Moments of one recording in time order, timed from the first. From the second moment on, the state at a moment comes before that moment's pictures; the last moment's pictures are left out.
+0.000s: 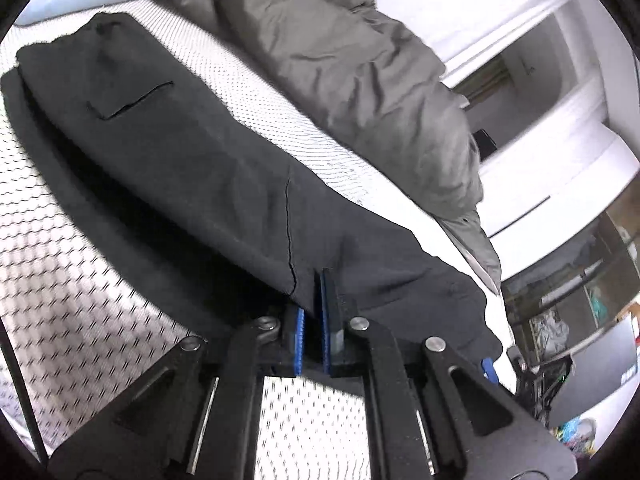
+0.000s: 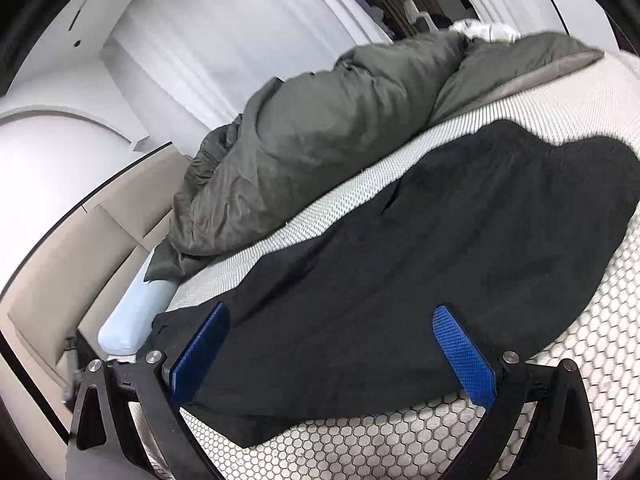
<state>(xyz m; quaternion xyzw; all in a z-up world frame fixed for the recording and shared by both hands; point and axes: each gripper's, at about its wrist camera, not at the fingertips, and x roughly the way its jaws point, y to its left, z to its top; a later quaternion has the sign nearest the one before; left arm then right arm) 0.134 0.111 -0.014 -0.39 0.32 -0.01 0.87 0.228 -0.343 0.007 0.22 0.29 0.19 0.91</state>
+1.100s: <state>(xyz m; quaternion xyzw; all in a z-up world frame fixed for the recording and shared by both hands) 0.158 0.159 -0.052 -0.38 0.38 0.09 0.84 0.225 -0.350 0.009 0.21 0.29 0.18 0.92</state>
